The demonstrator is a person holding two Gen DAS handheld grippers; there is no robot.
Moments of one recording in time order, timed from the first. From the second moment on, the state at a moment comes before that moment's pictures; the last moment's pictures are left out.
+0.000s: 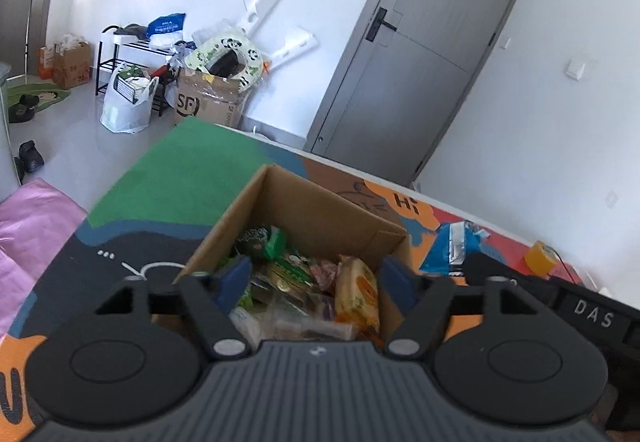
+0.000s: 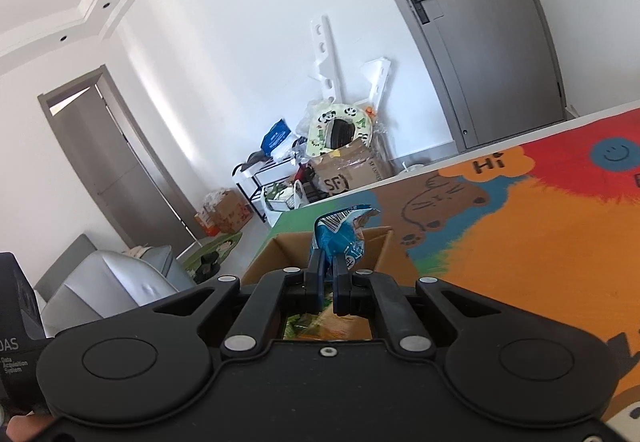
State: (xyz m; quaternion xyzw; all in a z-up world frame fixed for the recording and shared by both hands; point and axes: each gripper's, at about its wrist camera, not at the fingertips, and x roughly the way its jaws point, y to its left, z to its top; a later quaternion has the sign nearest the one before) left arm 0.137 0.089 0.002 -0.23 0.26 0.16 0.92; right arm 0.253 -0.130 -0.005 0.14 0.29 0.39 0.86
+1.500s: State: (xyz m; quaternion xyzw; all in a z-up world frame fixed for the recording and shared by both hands) left arm 0.114 0.087 0.004 -0.22 0.28 0.18 0.92; right arm 0.226 -0.159 -0.009 0.11 0.31 0.32 0.89
